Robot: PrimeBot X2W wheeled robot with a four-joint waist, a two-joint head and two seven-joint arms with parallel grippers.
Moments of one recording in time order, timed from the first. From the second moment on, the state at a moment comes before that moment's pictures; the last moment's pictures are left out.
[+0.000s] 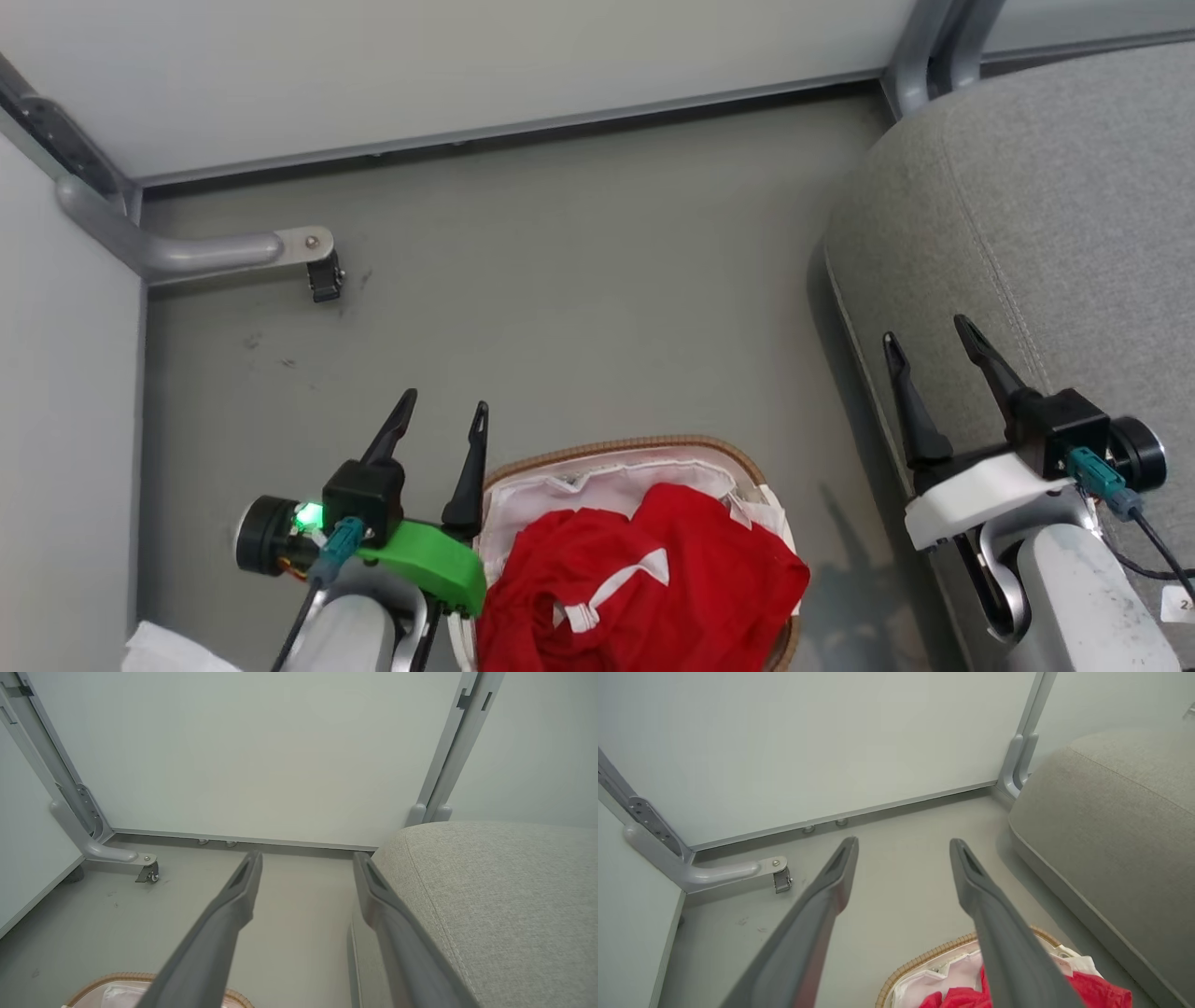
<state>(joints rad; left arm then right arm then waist) -0.21 0.05 -0.25 0.40 -0.13 -0.12 -0.26 -0.23 -0.11 0.04 0.24 0.10 0.13 -0.25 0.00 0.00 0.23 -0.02</state>
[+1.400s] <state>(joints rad) -0.65 0.05 -0.90 0.99 -0.49 -0.13 -0.26 -0.42 -0.08 0.09 0.18 0.08 0.13 -0.26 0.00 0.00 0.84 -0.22</state>
